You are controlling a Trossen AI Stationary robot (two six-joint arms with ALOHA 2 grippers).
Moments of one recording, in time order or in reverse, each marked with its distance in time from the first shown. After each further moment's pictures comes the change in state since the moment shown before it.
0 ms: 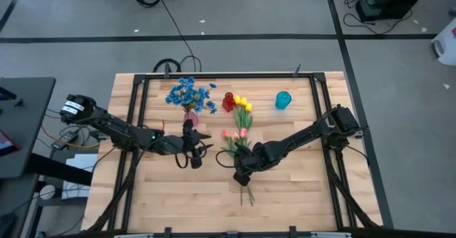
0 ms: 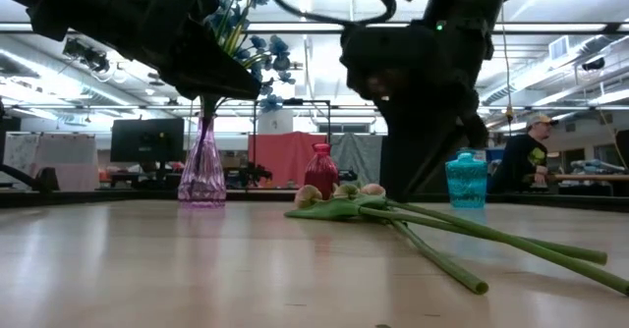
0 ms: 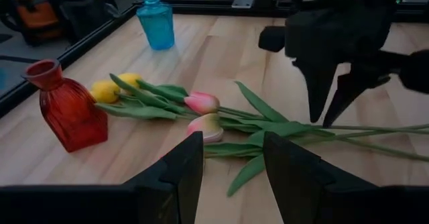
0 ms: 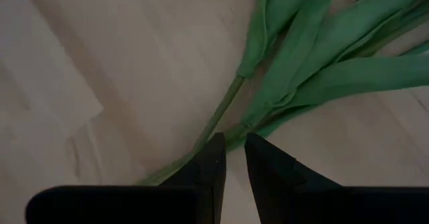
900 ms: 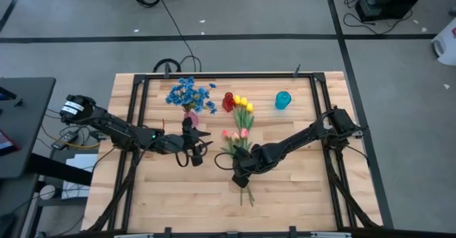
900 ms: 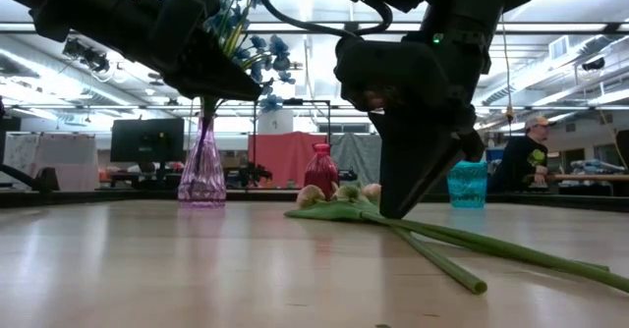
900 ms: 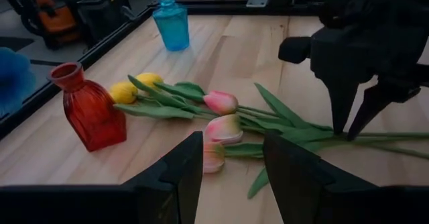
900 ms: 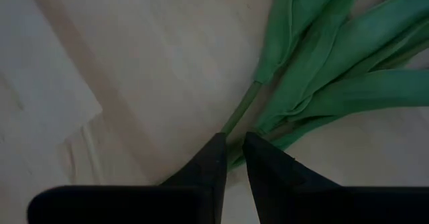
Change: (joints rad) left arm 0.014 0.000 0.000 -0.009 -0.038 0.026; right arm 0.002 0.046 -0.002 0.050 -0.001 -0.016
